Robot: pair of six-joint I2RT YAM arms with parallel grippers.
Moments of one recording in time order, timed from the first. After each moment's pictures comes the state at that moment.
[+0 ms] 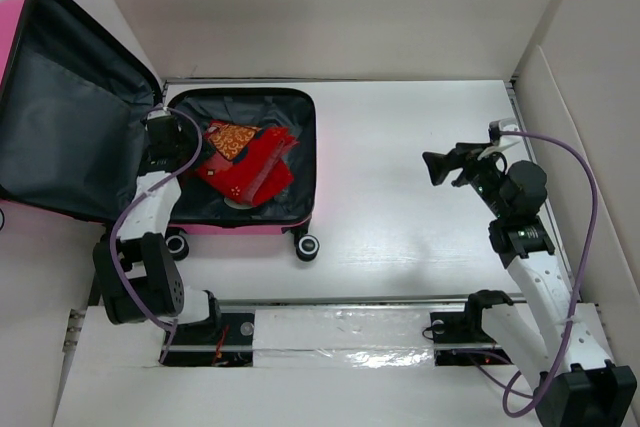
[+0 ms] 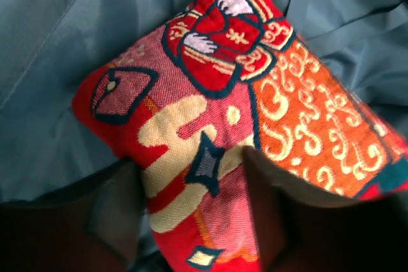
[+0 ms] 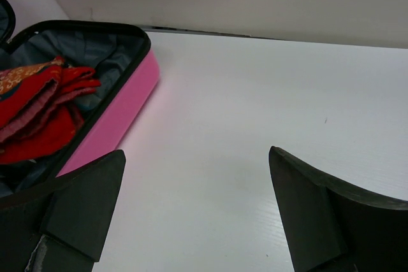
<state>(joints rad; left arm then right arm) 0.15 1.39 0.96 -0.25 0.02 -0.52 0.10 0.76 0.64 0.12 -0.33 0.20</state>
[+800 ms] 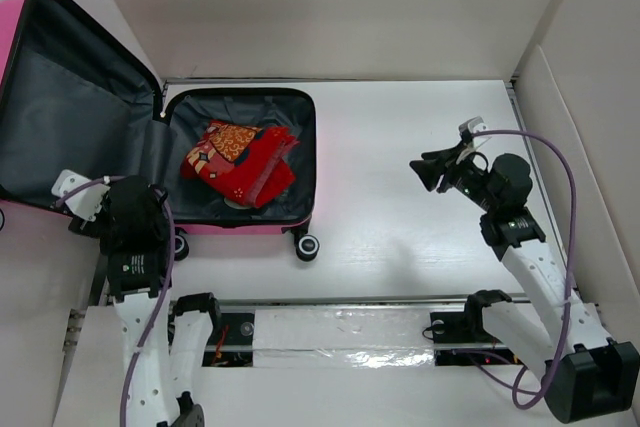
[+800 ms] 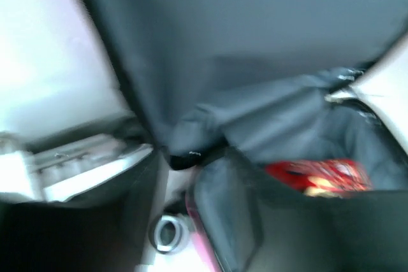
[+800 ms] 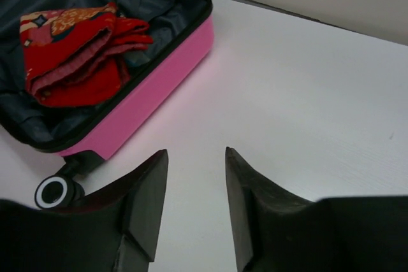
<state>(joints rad) 0.14 0.60 0.91 -0.66 -0.82 -0.60 0.16 0.85 0.65 0.14 -0.51 0.12</state>
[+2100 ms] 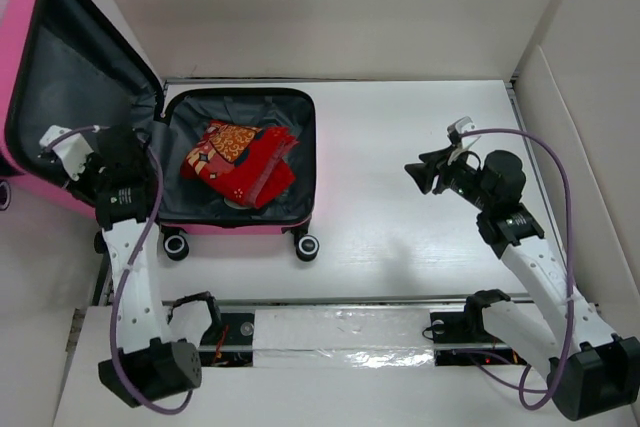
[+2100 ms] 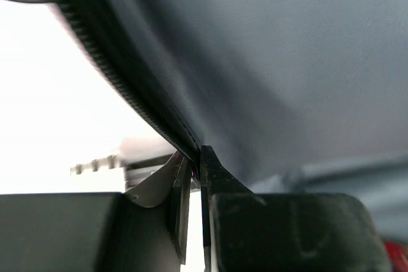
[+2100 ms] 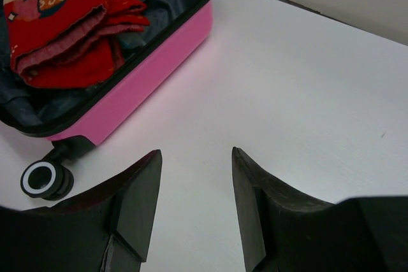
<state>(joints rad) 0.30 0.99 1.12 -0.68 -1.03 -0.46 0.24 0.86 0.69 0.04 -0.45 0.02</state>
